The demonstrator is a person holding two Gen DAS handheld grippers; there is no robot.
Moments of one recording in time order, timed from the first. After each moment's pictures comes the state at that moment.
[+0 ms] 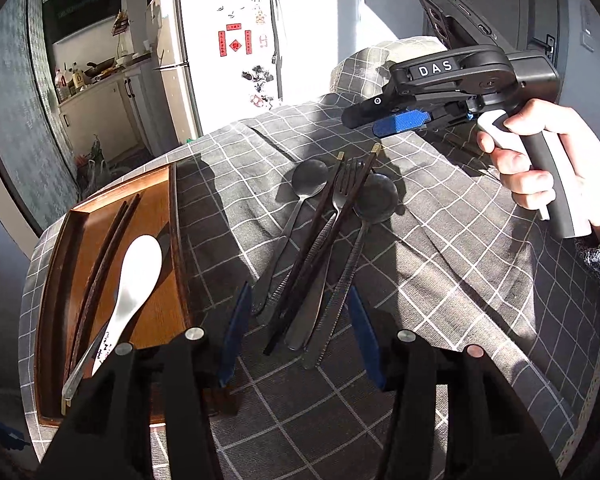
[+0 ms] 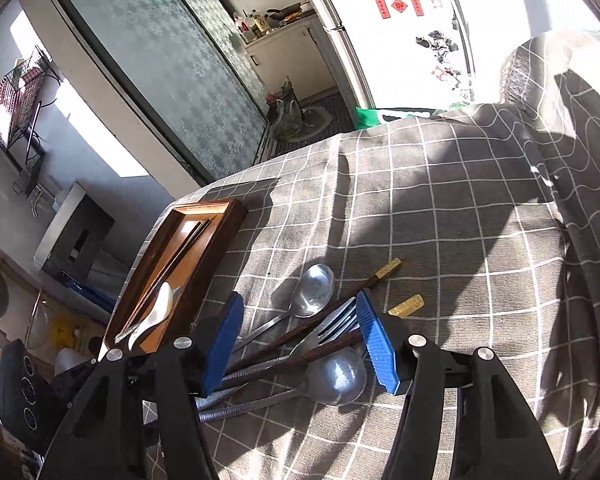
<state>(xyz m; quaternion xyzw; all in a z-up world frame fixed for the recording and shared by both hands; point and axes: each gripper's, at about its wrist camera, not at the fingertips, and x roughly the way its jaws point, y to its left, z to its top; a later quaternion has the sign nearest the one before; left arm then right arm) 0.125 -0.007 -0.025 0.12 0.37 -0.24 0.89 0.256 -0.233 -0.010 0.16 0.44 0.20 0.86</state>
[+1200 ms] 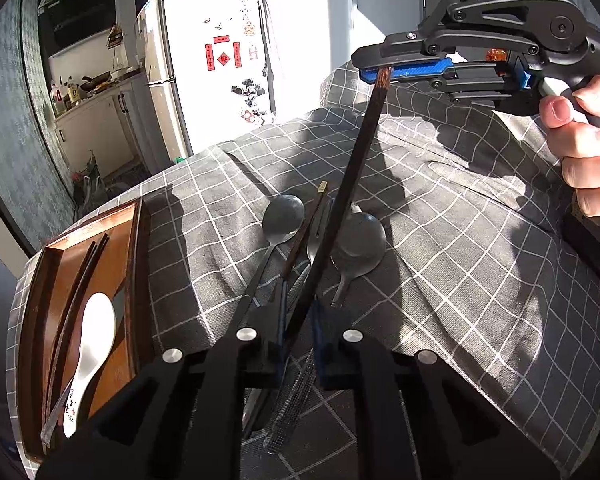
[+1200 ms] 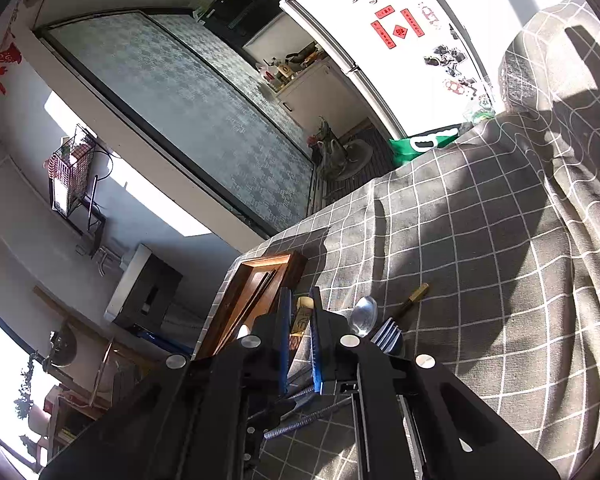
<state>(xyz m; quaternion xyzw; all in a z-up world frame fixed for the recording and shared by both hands) 0.153 -0.048 -0.024 0.13 0.34 -0.24 0.90 0.227 -0.256 0.046 0.27 0.35 0.29 0.85</state>
